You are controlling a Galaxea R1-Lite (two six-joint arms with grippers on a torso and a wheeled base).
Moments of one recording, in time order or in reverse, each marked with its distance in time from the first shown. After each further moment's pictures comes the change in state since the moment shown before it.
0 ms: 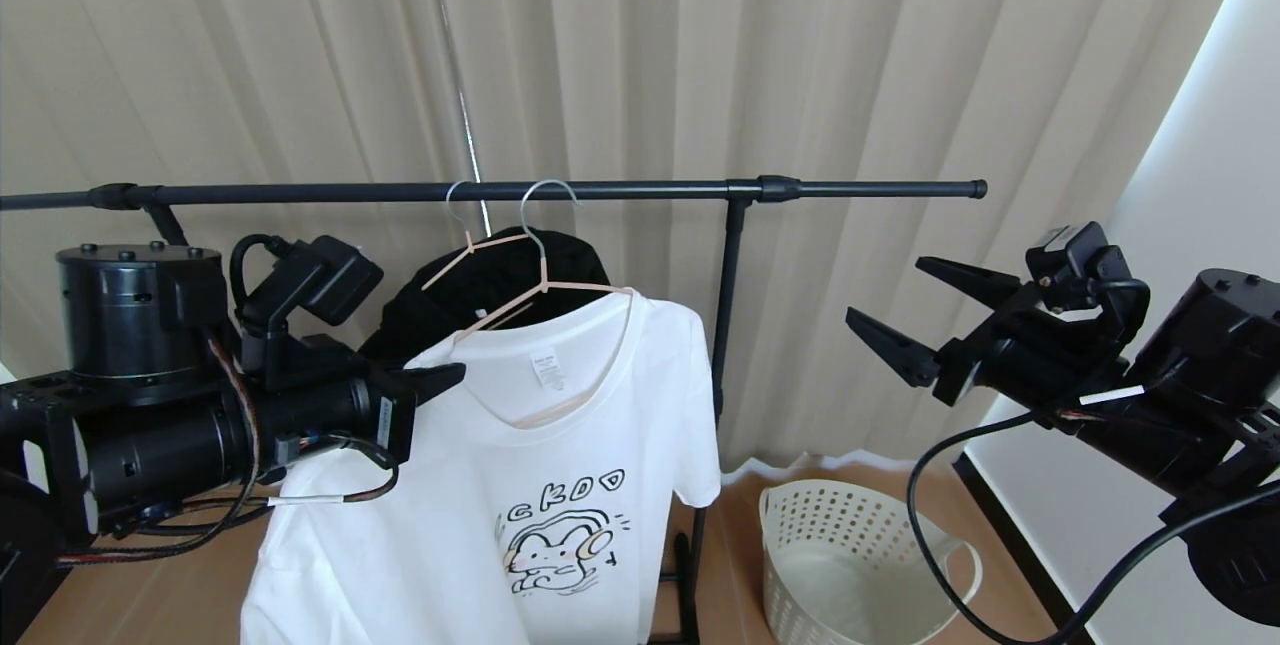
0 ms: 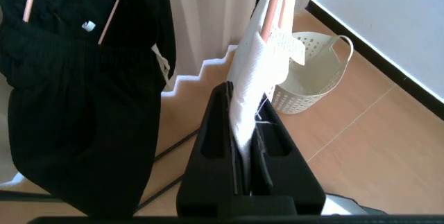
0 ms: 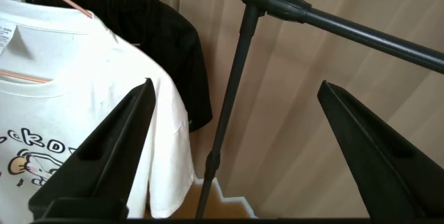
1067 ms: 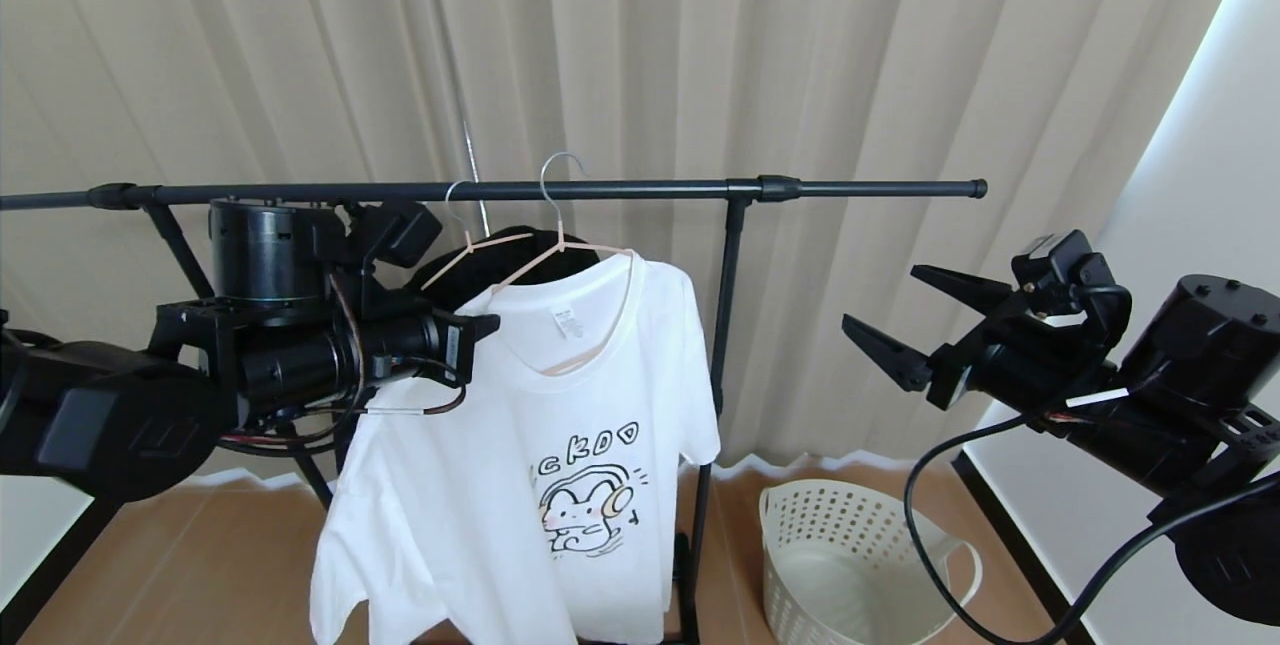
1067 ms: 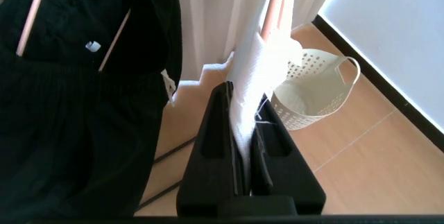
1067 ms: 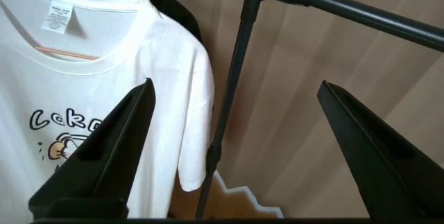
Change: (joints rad) left arm -0.002 0.219 -0.236 0.005 0.069 -0.081; right arm -0.003 0.023 -0.002 -0.001 -0.007 -0.003
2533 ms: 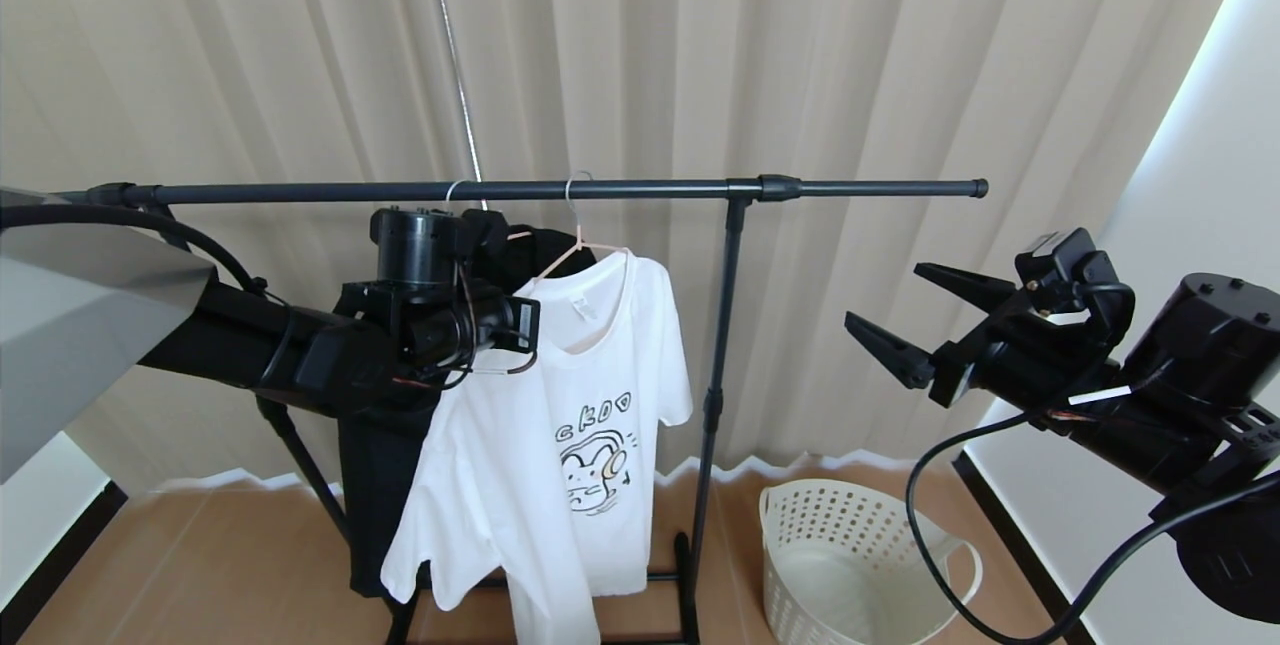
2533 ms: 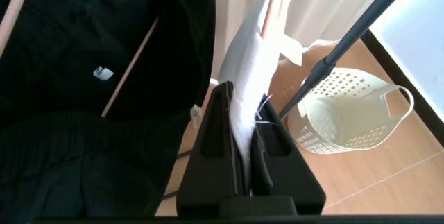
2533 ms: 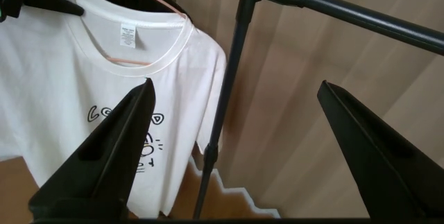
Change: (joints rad) left arm -0.035 0.321 -0.314 0.027 0.182 -0.073; right arm -0.007 0.000 -0.002 -0.002 0.000 0.000
